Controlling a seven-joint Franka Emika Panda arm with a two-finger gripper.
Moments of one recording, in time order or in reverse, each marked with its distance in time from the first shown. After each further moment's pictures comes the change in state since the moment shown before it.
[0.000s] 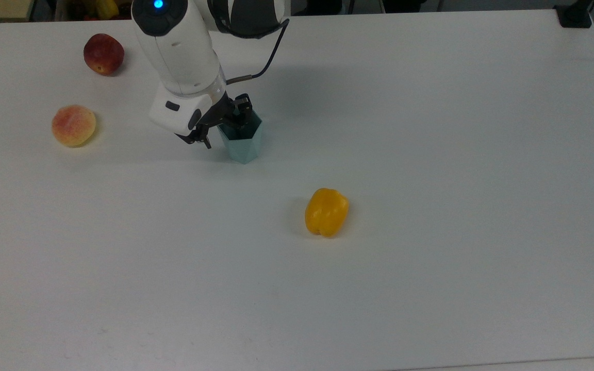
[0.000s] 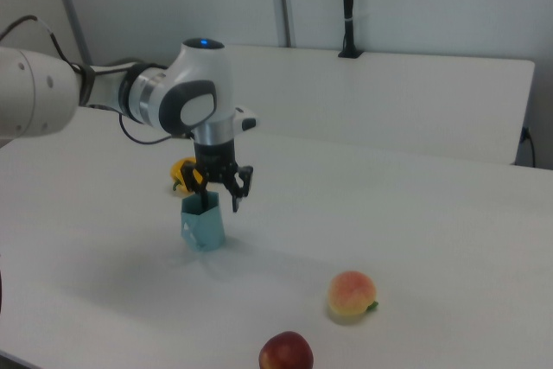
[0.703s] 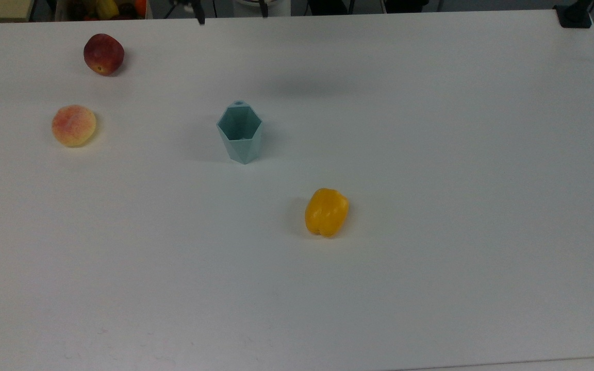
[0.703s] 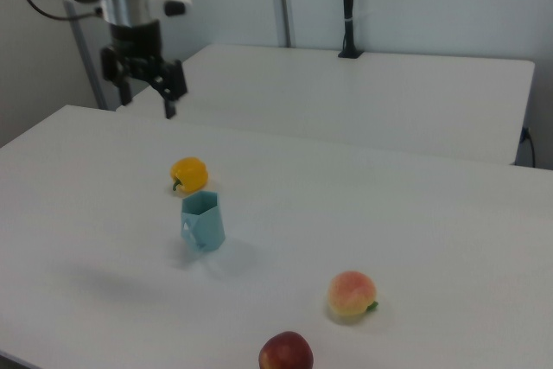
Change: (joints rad) arm 0.016 -0.301 0.035 0.195 0.001 -0.449 0.378
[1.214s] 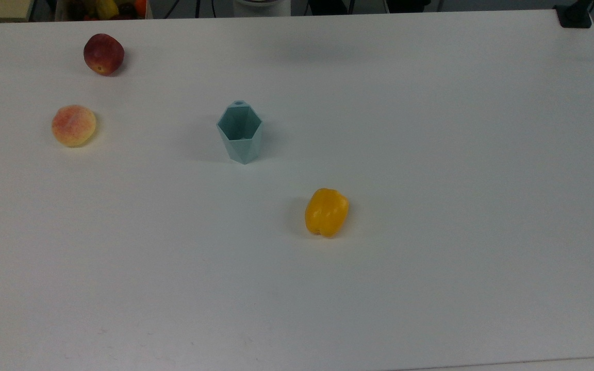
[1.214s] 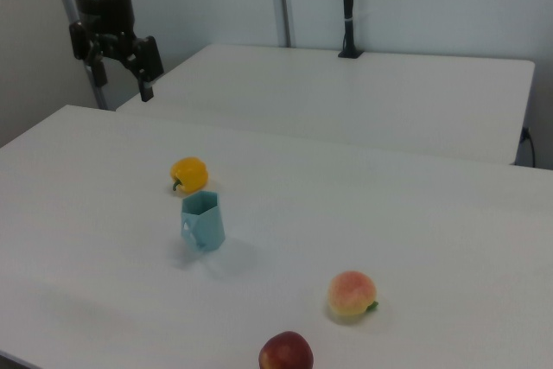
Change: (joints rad) arm -0.037 -0.121 0.023 -0.008 0.000 -0.080 0.024
